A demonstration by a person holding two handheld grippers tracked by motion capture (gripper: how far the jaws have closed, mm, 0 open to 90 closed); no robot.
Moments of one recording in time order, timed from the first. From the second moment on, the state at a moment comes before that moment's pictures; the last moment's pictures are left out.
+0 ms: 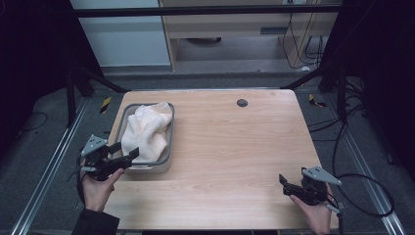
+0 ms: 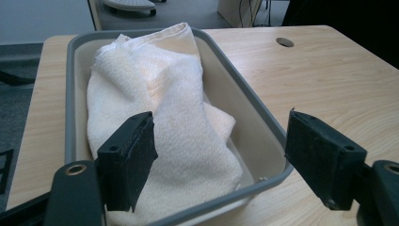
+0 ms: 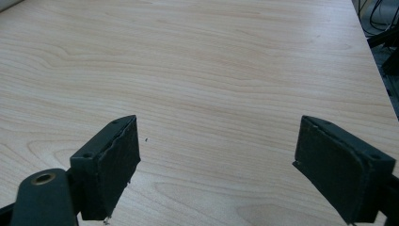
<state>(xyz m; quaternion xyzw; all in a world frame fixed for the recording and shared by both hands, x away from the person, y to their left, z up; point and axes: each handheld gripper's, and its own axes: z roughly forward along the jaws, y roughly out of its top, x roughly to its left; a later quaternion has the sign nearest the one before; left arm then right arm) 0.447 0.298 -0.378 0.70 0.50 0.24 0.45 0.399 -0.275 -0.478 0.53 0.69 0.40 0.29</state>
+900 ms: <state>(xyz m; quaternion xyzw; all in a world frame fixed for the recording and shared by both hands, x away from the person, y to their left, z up) 0.510 0.286 -0.379 0.72 0.52 0.21 0.40 0.402 -0.274 -0.480 0.53 0.70 0.40 0.28</state>
